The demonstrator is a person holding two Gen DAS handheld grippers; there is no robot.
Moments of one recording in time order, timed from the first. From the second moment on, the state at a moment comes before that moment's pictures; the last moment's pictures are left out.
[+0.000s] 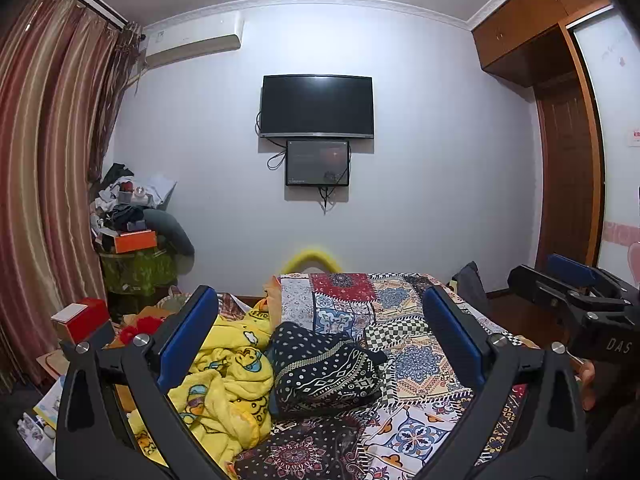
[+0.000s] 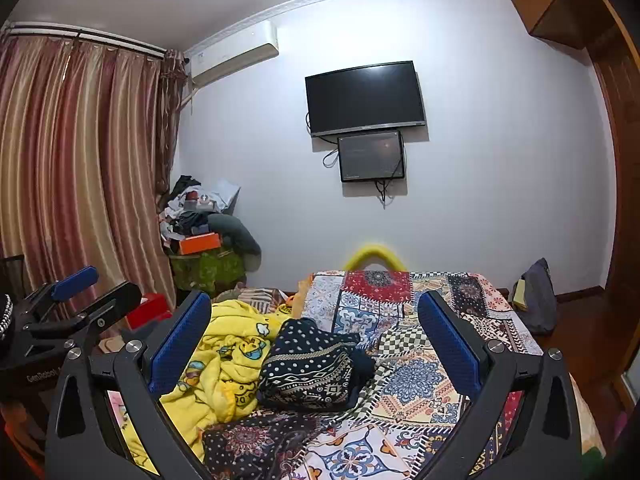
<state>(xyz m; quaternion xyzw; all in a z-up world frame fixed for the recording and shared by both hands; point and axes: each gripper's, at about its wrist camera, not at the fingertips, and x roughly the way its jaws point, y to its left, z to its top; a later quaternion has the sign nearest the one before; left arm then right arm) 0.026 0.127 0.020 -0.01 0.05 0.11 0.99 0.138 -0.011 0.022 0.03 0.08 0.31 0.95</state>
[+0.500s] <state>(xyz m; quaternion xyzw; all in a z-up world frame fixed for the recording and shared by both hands) 0.038 0.136 0.016 0.00 0.06 0.11 0.99 0.140 -0.013 0.024 0.04 0.09 0.31 0.95</state>
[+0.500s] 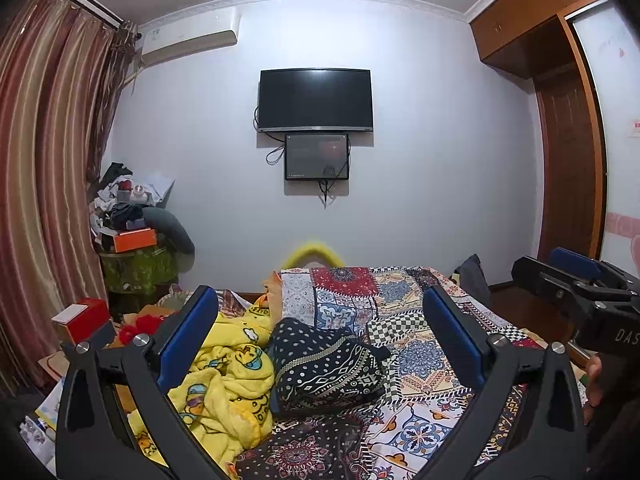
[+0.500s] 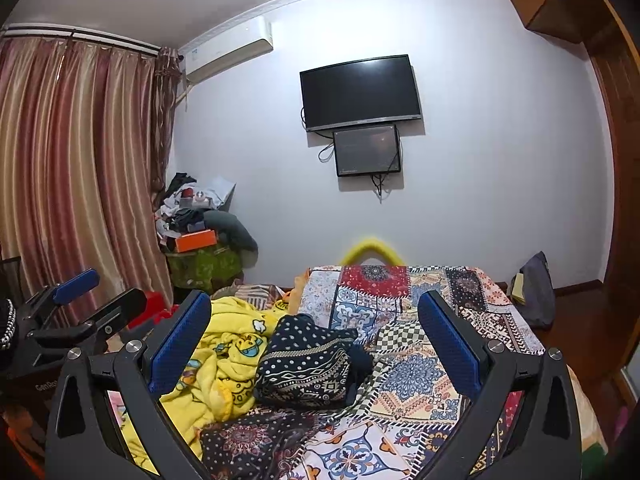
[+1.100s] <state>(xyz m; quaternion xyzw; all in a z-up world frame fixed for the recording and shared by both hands) 0.046 0.138 0.013 0.00 0.07 0.10 0.99 0.143 -0.021 0.026 0.04 0.10 0.30 0.95</state>
